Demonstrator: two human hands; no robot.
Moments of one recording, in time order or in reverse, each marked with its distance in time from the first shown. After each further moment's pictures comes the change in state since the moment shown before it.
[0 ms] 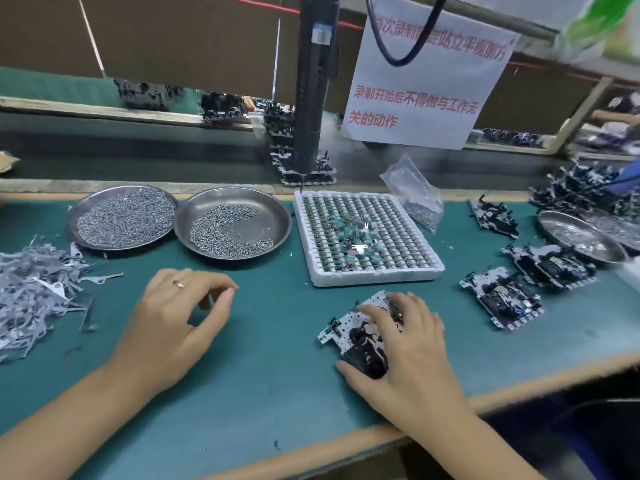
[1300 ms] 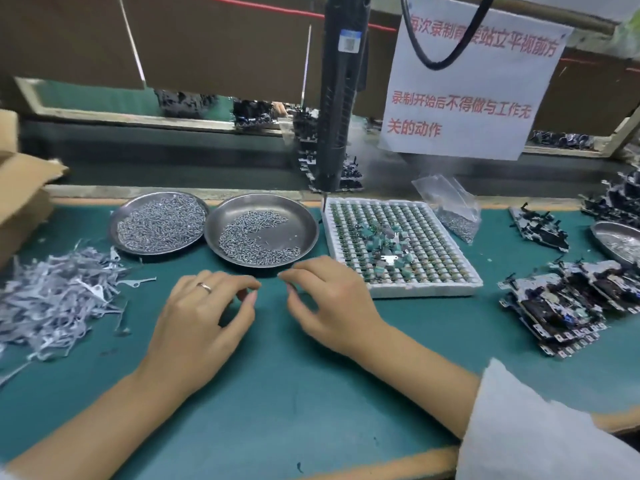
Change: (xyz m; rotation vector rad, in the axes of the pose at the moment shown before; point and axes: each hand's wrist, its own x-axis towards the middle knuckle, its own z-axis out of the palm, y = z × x) left_hand 0.005 -0.006 -0.001 0.171 -0.067 -0.085; right_hand 0.102 -0.074 0.033 0.385 0.388 -0.679
